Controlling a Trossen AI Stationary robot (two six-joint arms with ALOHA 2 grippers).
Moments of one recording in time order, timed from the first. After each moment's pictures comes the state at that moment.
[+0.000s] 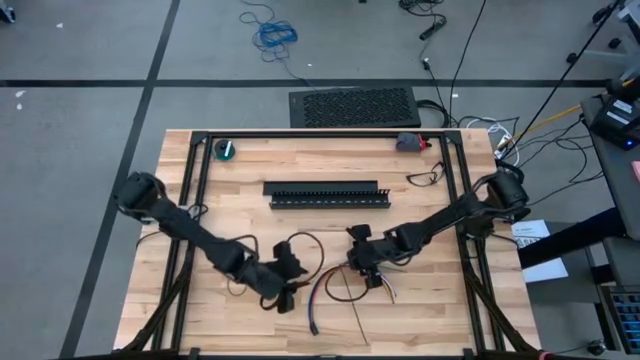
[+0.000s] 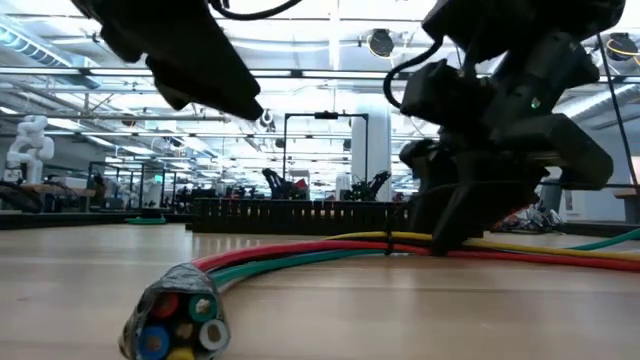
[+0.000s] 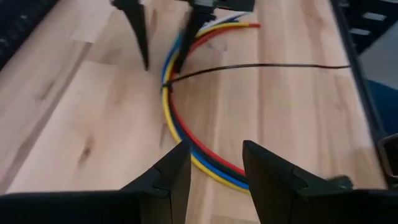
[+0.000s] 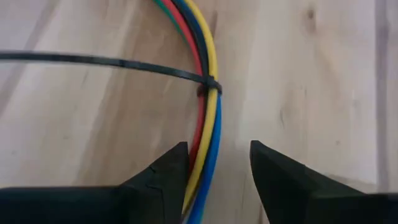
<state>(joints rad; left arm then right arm) -0.56 1.62 0.93 -0.05 -0.42 -0.54 0.30 1.74 0.80 0.00 0.11 0.06</state>
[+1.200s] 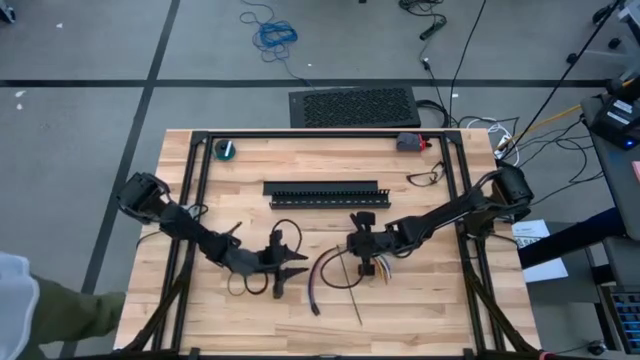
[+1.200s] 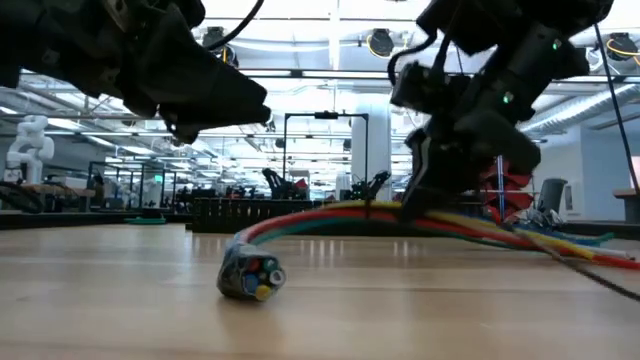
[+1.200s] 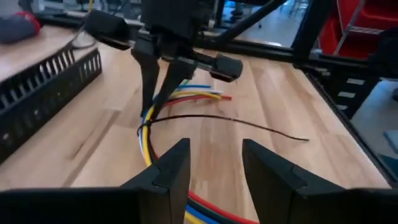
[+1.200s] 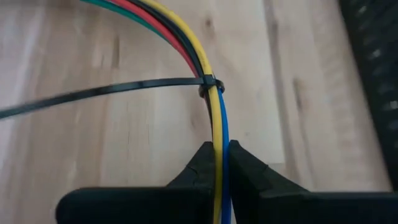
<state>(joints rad) -0.51 1.63 0.50 0.87 -0.48 -0.26 0.26 1.67 0.80 -0.04 0.29 0.16</state>
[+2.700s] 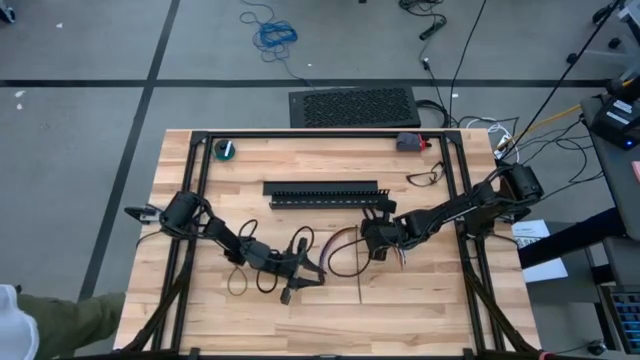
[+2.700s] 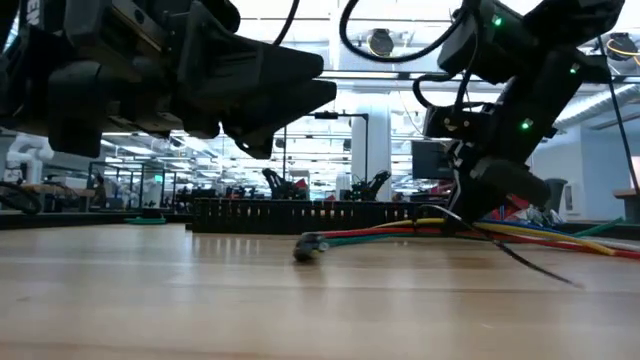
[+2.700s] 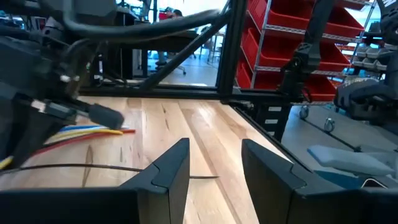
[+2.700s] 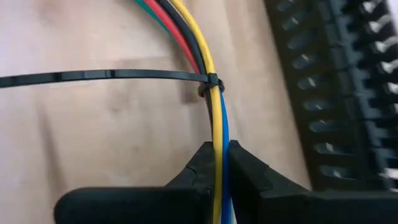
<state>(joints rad) -0.40 2.01 0.59 1.46 -0.07 -0.10 0.22 1.59 0.70 -0.24 0.45 0.26</state>
